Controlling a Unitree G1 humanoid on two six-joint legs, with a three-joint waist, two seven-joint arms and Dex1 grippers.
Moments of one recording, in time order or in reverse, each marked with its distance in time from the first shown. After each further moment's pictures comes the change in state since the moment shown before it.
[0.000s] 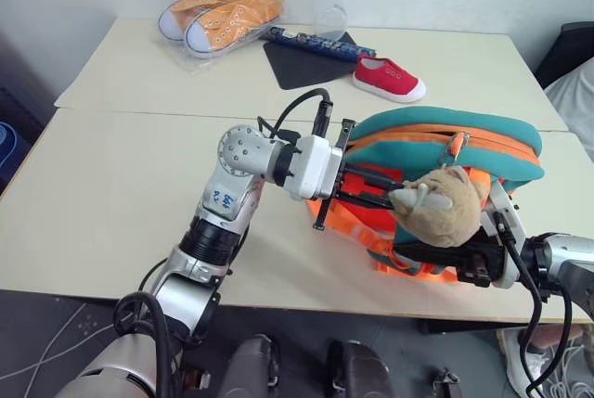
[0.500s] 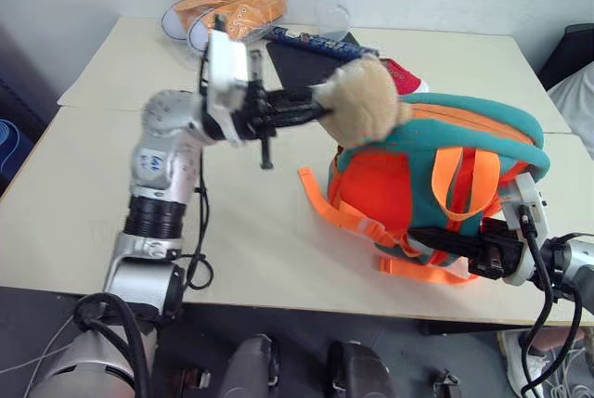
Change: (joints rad) left arm -0.087 0.204 0.261 0.126 -0.144 0.245 0.129; right arm 0.076 0.053 -0.134 0.000 0.043 -0.024 -0.079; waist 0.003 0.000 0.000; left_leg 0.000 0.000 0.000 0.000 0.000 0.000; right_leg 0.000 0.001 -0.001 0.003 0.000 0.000
